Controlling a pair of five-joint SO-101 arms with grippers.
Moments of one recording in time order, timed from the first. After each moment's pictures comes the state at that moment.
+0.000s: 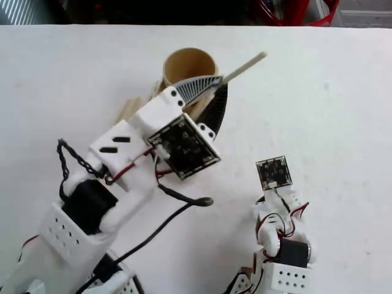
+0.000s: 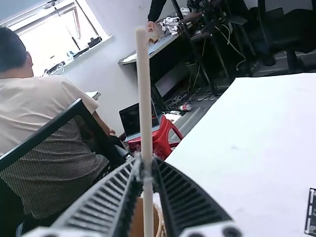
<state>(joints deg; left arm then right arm) 35.0 -46.6 22.2 41.1 -22.8 4.8 -102.5 96.4 66.9 24.4</state>
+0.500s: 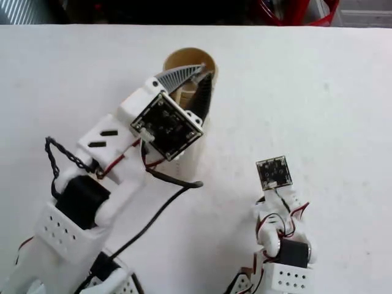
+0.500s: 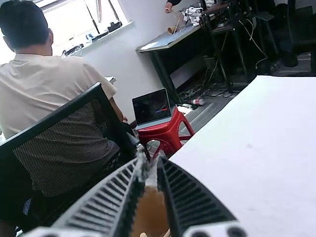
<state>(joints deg) 30.0 -46.6 22.2 41.1 -19.2 4.8 -102.5 96.4 66.9 24.4</state>
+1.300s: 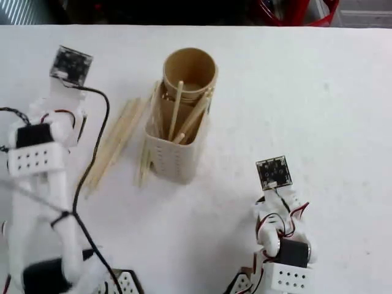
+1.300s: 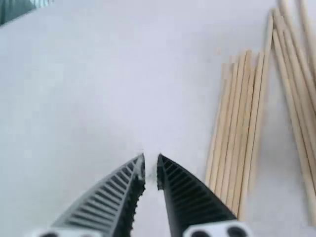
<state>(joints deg) -19.1 -21.8 29.5 54.2 -25.4 4.8 -102.5 96.4 66.9 24.4</state>
